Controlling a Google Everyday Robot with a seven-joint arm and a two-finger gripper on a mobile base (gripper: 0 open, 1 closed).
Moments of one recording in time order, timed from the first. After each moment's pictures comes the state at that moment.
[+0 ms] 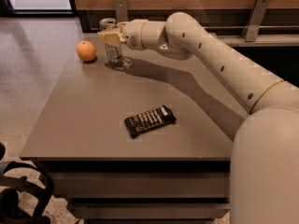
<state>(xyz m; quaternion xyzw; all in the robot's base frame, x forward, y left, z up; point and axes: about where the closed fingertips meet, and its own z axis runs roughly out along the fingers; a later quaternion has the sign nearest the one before) 0.777 0.122 0.921 -0.41 0.63 0.34 0.57</state>
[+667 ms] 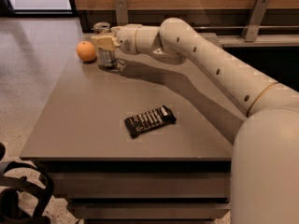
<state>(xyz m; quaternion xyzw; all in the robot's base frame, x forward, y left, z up) 0.766 0.144 0.911 -0.40 0.63 0.36 0.56</state>
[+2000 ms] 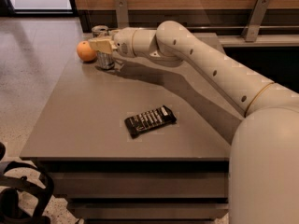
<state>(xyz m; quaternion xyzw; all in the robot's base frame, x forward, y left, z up) 0.762 0.155 0.900 -0.40 0.64 0.37 0.55</state>
